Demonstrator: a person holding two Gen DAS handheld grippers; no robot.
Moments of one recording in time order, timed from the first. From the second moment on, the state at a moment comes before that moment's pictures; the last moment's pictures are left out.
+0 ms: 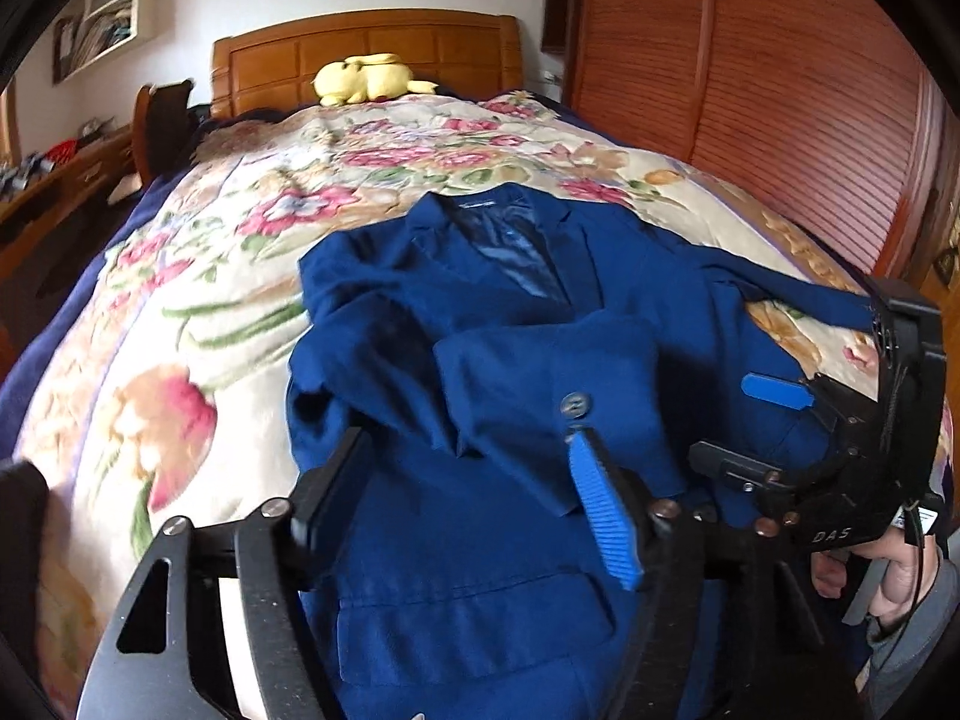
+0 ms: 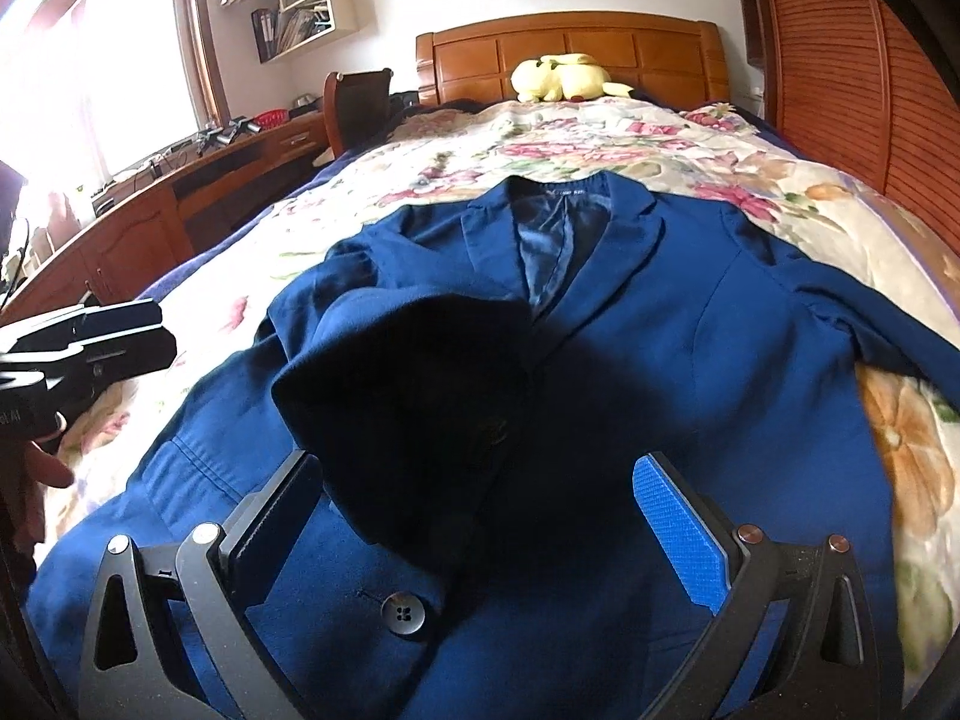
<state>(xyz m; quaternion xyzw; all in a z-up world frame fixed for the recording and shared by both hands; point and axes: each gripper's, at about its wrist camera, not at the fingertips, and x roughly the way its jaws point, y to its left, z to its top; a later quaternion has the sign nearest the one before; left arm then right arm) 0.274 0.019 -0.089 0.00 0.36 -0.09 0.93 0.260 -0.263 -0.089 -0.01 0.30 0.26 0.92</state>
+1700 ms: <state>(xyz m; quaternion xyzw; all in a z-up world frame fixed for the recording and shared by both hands) 0.265 0.057 -0.144 -0.04 0.33 -0.02 0.94 0.228 -0.286 -0.053 -0.02 0.22 0.32 0.92</state>
